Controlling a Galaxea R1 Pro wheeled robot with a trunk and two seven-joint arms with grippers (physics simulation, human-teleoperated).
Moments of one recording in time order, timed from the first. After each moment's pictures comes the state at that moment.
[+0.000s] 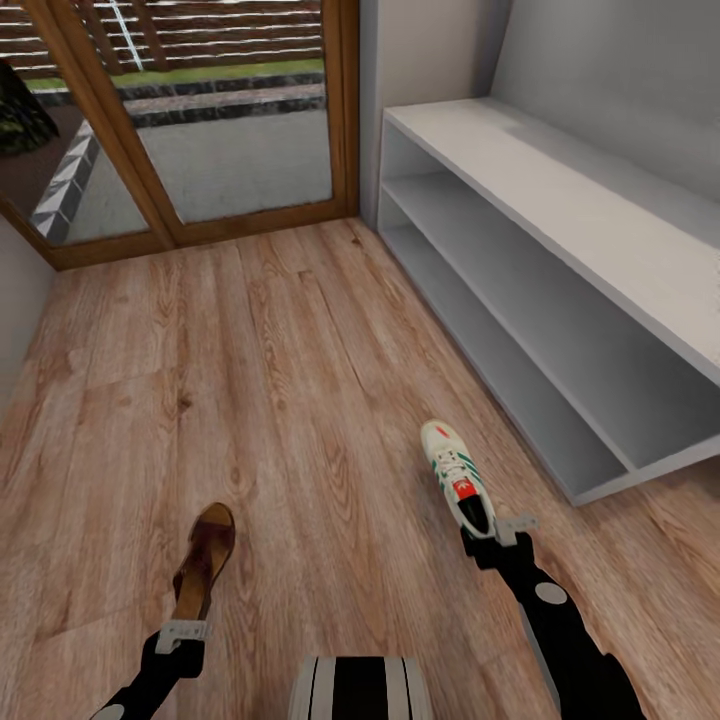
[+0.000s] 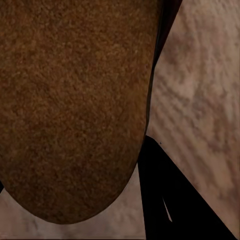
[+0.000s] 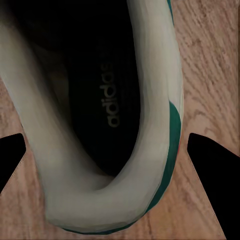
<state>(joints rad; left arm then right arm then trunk) -0.39 0.14 0.23 -0.34 -0.12 -0.36 -0.24 -0.36 0.00 -0.13 -1.05 0.24 0.13 0.15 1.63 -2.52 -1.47</state>
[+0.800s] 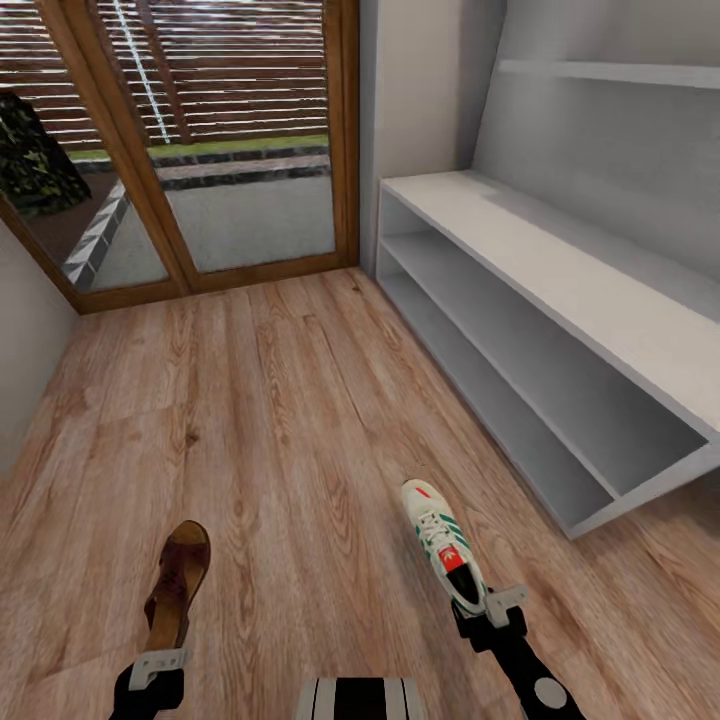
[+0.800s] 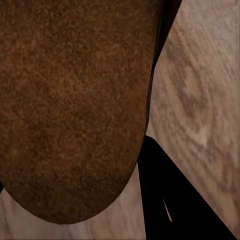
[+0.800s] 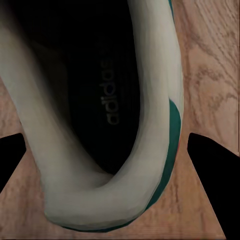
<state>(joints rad) -0.31 0.14 0.35 -0.34 -0.11 -0.46 -0.24 -0.33 -0.01 -0.13 -0.60 0.33 -0.31 0.12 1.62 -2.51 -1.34</state>
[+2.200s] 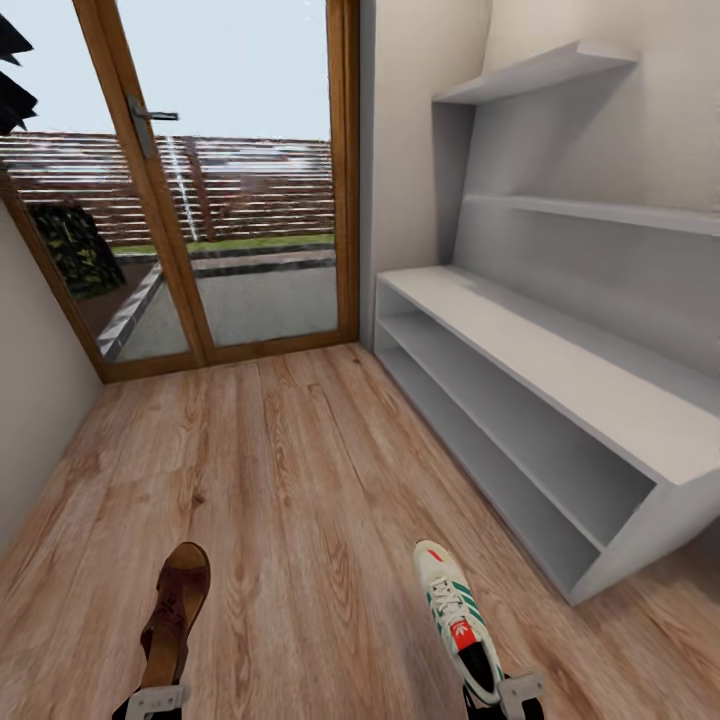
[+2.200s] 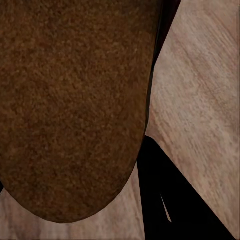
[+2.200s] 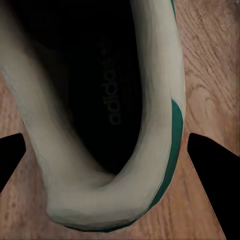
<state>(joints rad) -0.25 0.13 0.35 -0.29 -0.11 -0.58 -0.24 -0.28 -0.01 -0.13 -0.28 0.32 -0.50 -0.02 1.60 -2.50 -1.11</state>
